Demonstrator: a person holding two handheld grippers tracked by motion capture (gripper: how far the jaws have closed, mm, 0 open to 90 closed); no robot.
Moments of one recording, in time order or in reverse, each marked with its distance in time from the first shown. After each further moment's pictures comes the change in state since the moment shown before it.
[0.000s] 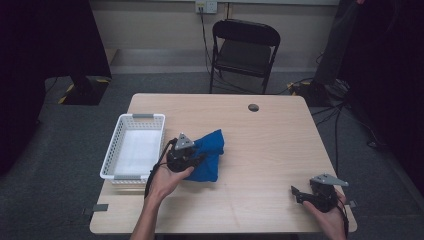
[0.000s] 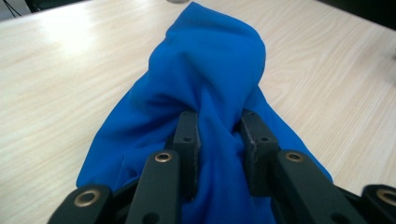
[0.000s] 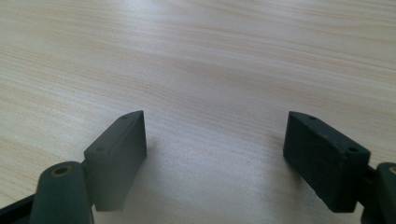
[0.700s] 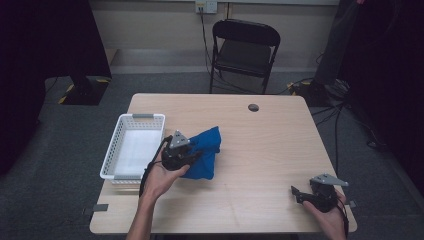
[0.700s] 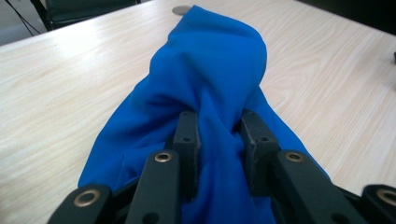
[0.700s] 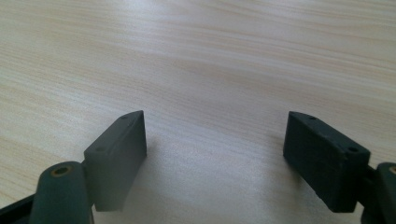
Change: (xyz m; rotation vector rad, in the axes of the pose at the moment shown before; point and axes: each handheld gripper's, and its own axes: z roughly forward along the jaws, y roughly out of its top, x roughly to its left) left arm 0.003 0.008 -0.016 -0.021 0.016 0.028; right arm 0.000 0.000 0.000 0.000 0.000 0.000
